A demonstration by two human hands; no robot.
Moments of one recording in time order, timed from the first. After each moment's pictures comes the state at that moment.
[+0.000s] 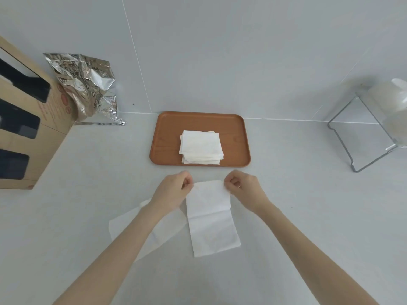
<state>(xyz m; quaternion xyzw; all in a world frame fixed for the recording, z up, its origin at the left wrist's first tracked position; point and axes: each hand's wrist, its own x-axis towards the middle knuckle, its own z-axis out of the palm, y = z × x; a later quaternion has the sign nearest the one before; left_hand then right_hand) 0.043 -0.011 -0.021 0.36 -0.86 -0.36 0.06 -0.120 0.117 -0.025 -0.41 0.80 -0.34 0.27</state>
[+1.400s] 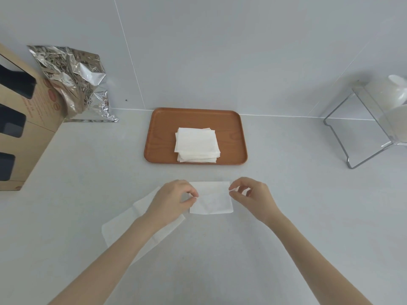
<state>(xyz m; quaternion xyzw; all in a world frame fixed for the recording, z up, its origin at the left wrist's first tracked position) 0.053 0.002 -0.028 0.27 -0.88 -0.39 0.08 -0.122 0.147 -0.021 -0.39 0.78 -0.39 0.28</state>
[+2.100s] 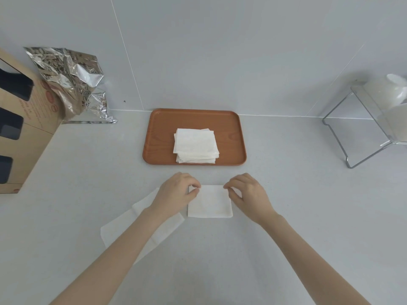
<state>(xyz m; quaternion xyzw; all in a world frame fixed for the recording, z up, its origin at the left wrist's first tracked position) 0.033 -0.006 -0.037 0.27 -0.90 -0.34 0.09 -0.125 0.138 -0.043 -0.54 0.80 -0.25 0.08</state>
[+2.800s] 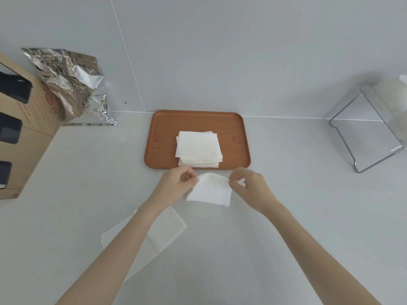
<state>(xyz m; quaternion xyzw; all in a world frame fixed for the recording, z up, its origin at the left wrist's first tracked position) 0.020 -0.033 -0.027 0.34 -0.79 -0.50 0.11 -0.140 0.111 -0.020 -0.43 0.81 -0.32 0.24</state>
